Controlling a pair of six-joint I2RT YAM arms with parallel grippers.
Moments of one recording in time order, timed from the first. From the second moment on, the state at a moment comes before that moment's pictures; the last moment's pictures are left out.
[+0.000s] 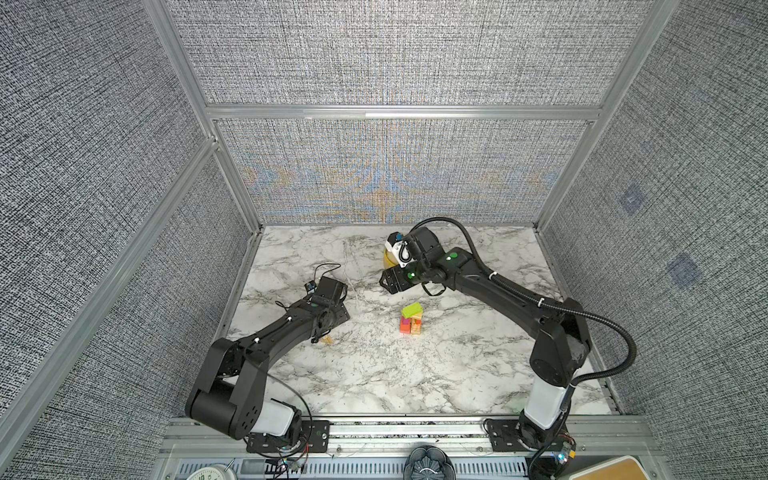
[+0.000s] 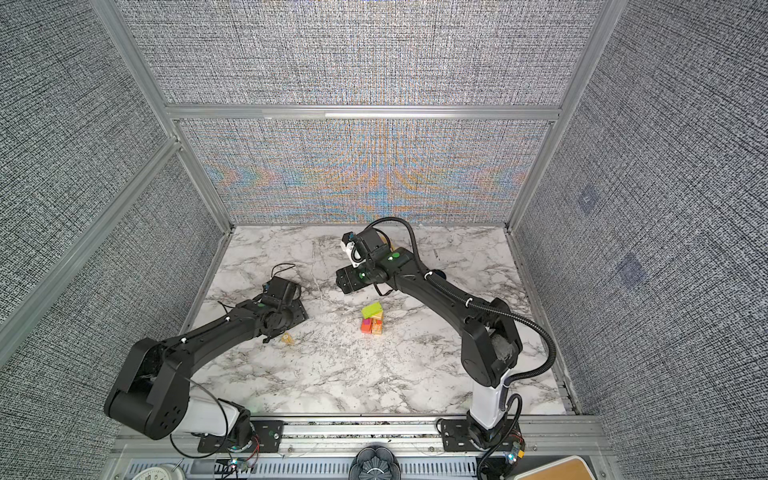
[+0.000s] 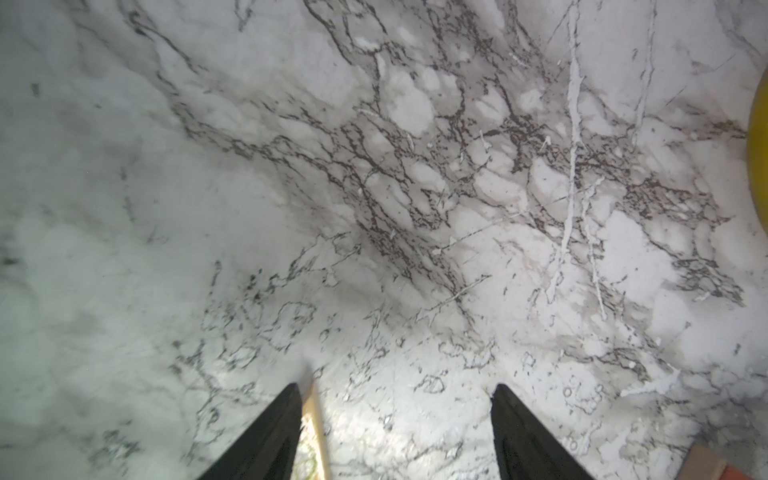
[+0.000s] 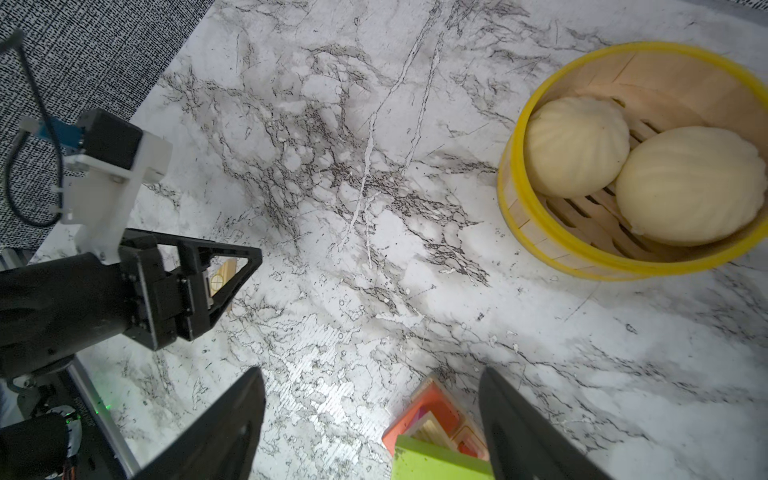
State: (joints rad) left arm -0.40 1.42 0.76 -0.46 -0.17 -0.82; right arm 0.71 1.83 1.63 -0.65 -0.13 0.19
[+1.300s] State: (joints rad) left arm -0.38 1.53 0.76 -0.58 -0.10 -0.79; right arm 0.71 1.82 1.61 -0.64 -0.14 0.19
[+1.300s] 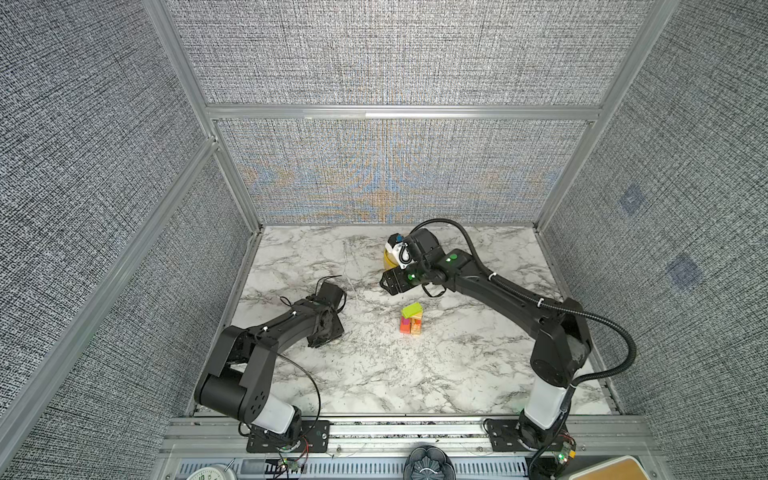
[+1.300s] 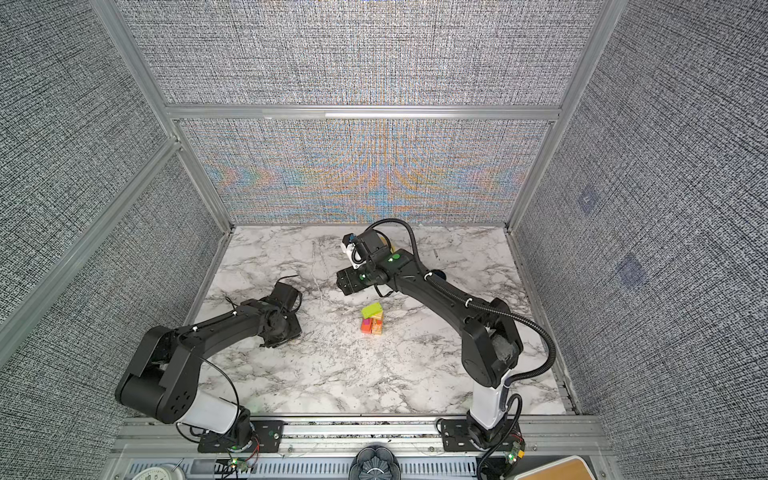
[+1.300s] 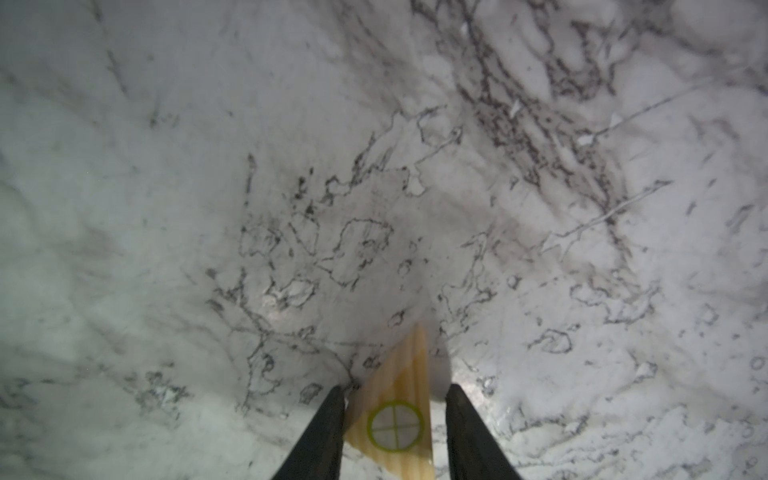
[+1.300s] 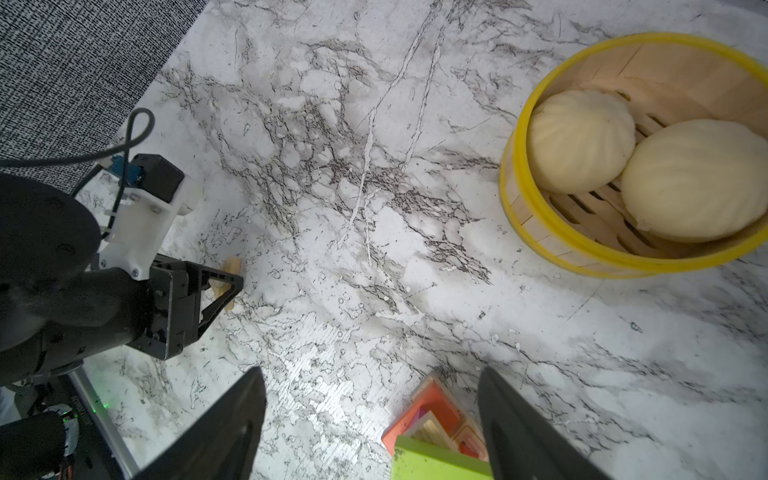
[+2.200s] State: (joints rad) left arm -0.43 1.68 1.14 -0.81 -0.10 -0.57; right arm 0.63 1.79 1.55 -0.62 -0.20 0.22
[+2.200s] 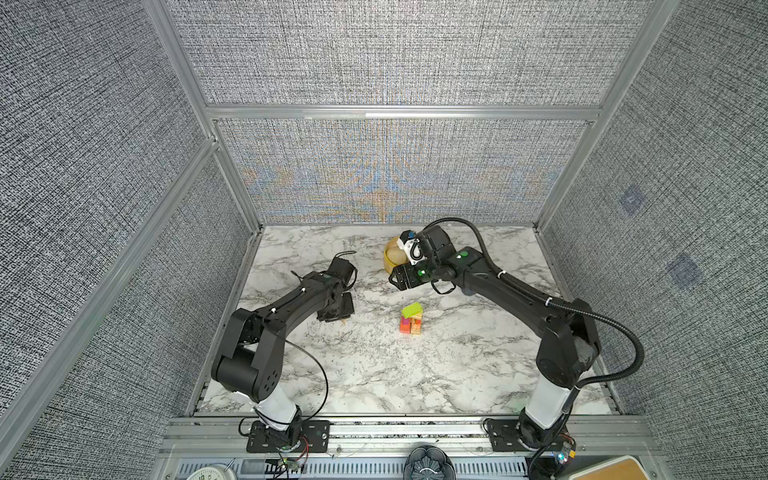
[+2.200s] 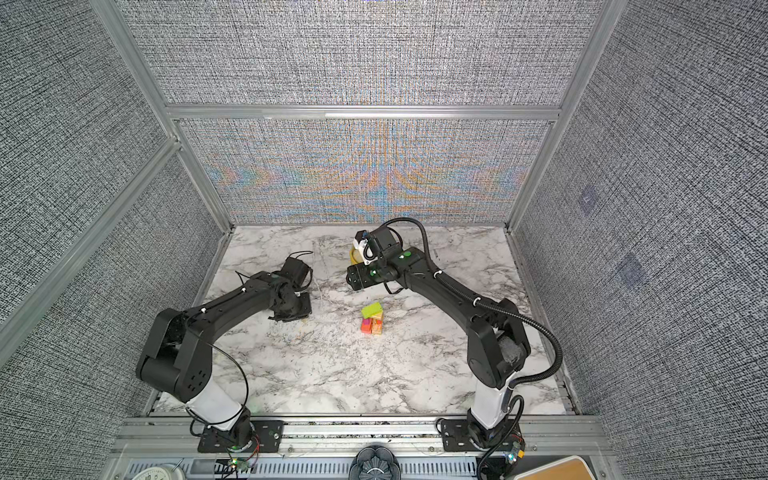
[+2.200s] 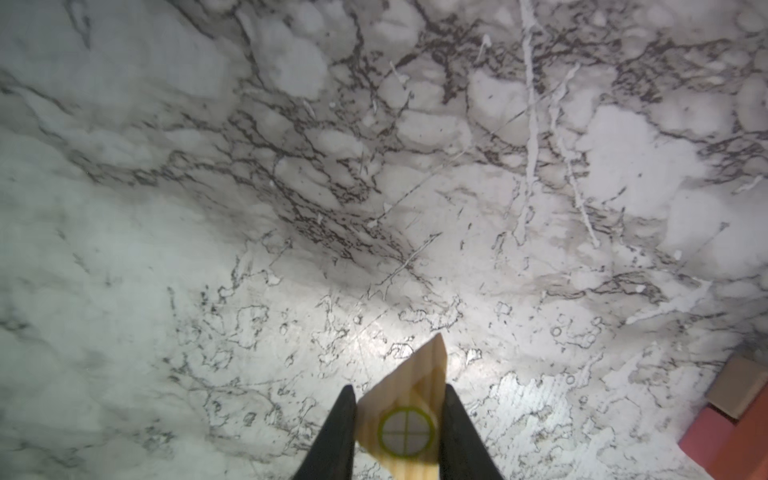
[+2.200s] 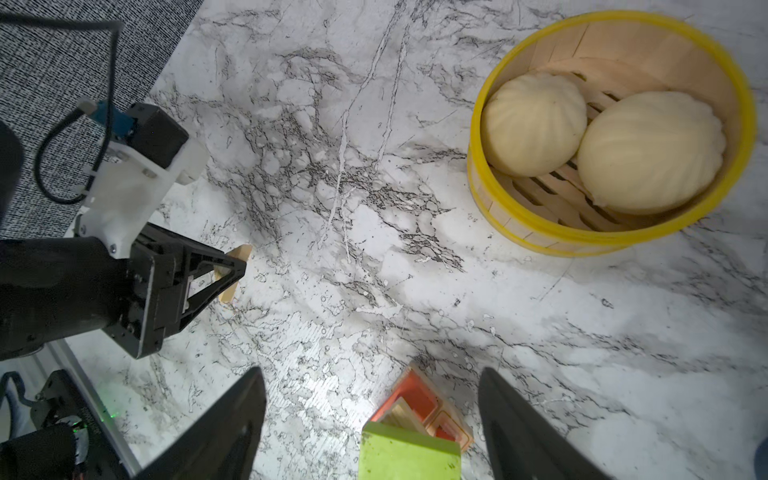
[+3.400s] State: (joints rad) left arm -0.64 2.19 1.56 -1.21 -0.66 -0.54; right arm 0.51 1.74 1.48 -0.55 -0.34 0.28
